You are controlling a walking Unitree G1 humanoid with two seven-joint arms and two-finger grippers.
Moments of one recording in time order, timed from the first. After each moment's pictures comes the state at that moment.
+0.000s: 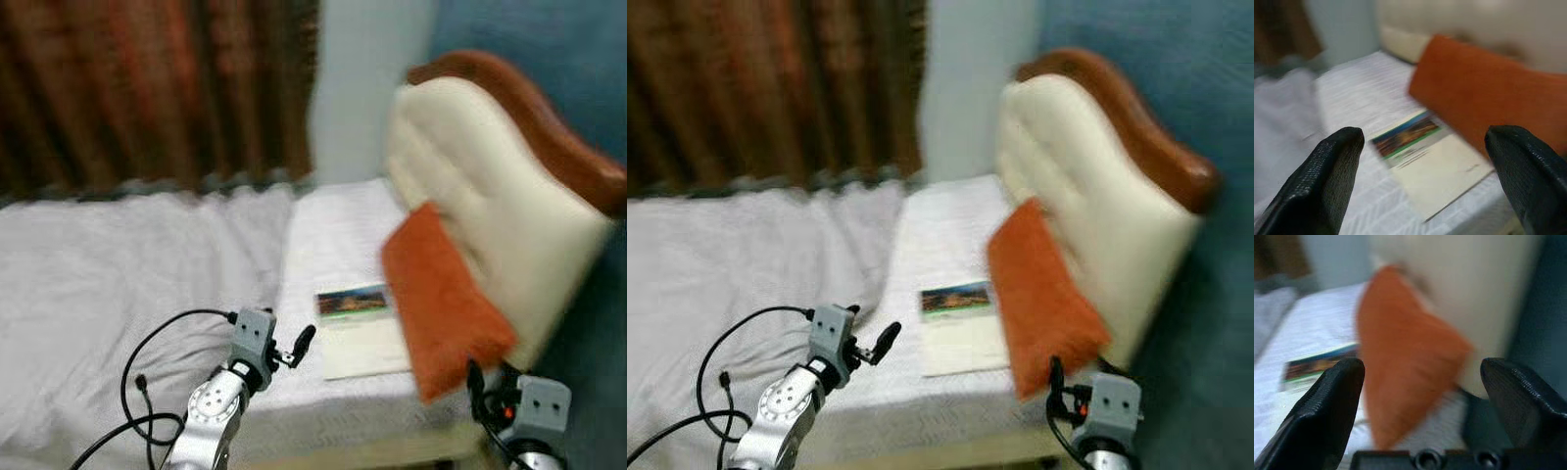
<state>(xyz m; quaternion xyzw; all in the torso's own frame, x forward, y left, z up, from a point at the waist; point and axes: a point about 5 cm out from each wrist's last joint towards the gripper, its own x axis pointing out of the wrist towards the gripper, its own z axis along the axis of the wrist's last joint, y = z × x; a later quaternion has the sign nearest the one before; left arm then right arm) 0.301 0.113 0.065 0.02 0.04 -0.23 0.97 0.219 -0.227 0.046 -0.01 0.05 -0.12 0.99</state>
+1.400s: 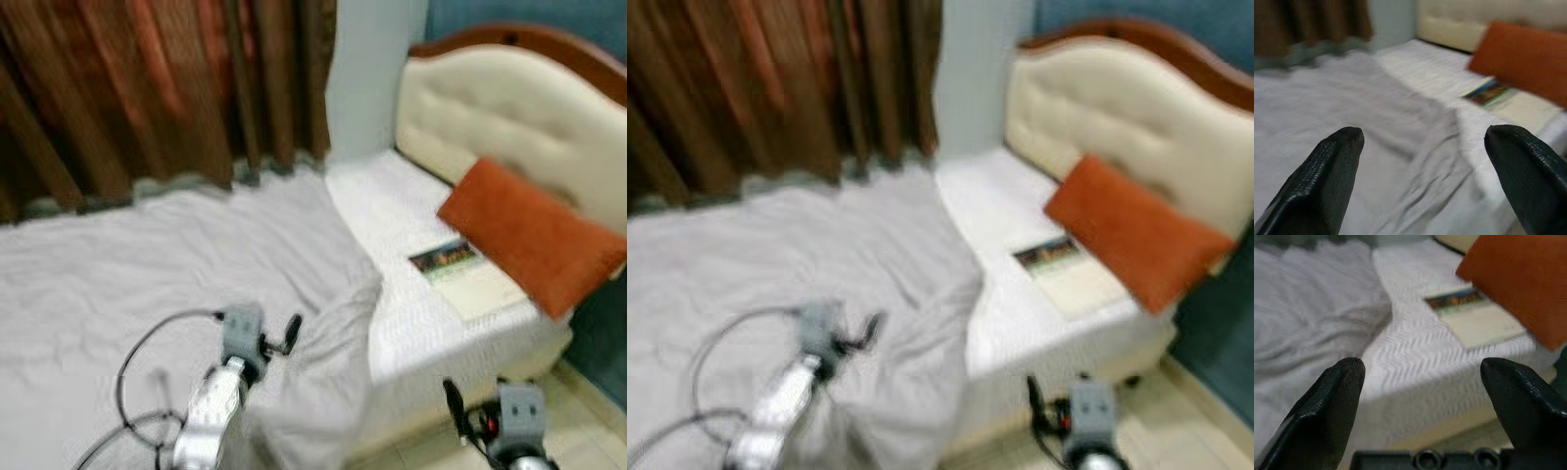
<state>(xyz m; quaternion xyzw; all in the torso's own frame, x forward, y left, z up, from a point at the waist) 0.302 0.119 0.064 -0.01 0.04 -0.16 0.99 0.217 -0.219 0.031 -0.04 0.10 -0.02 0.99</state>
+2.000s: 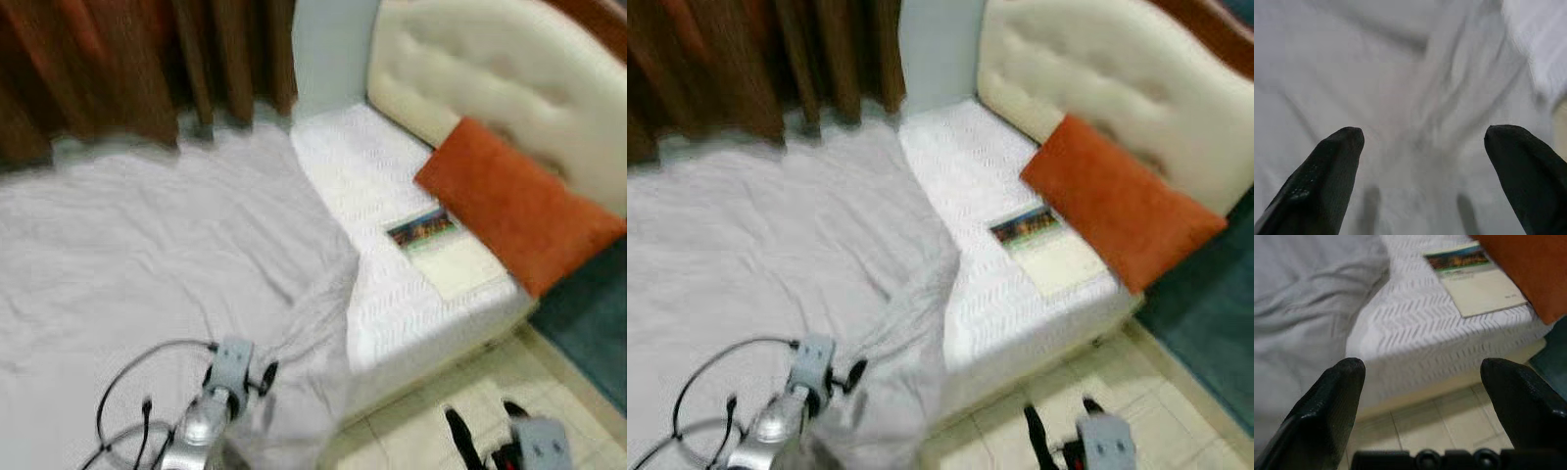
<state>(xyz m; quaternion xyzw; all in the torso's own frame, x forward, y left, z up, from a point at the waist) 0.287 0.156 0.002 0.08 0.19 -0.10 0.97 0.154 -0.212 0.067 -0.06 0.11 0.04 0.99</state>
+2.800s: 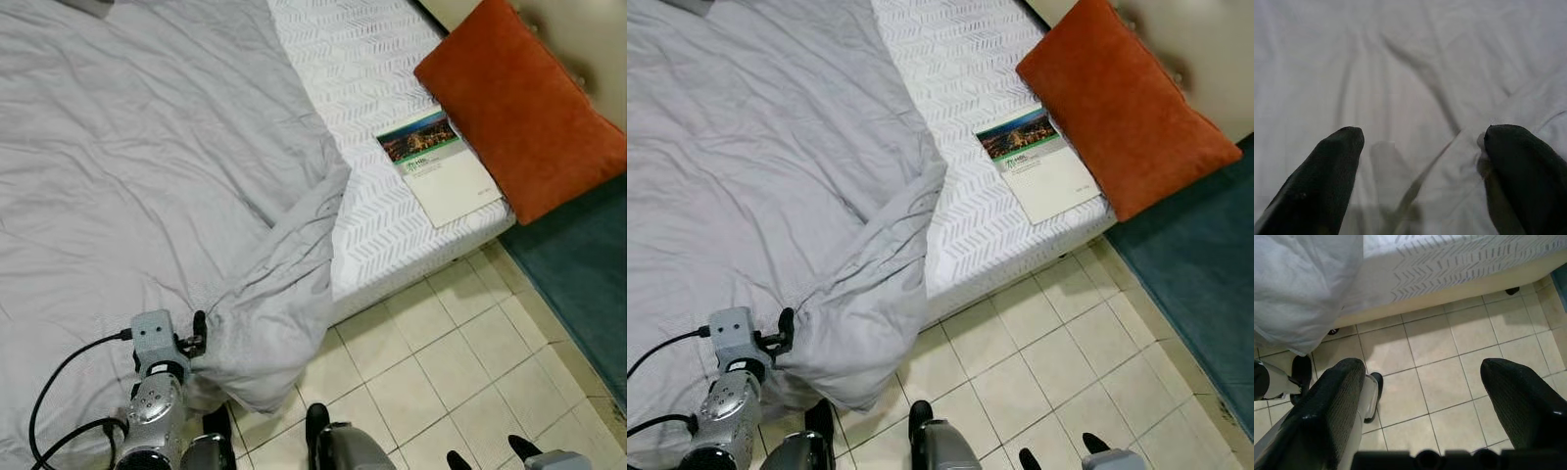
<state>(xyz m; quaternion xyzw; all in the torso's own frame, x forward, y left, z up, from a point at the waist) 0.309 0.221 0.044 -0.07 0.06 0.12 0.99 0.108 -0.202 0.092 -0.06 0.17 0.08 0.98</state>
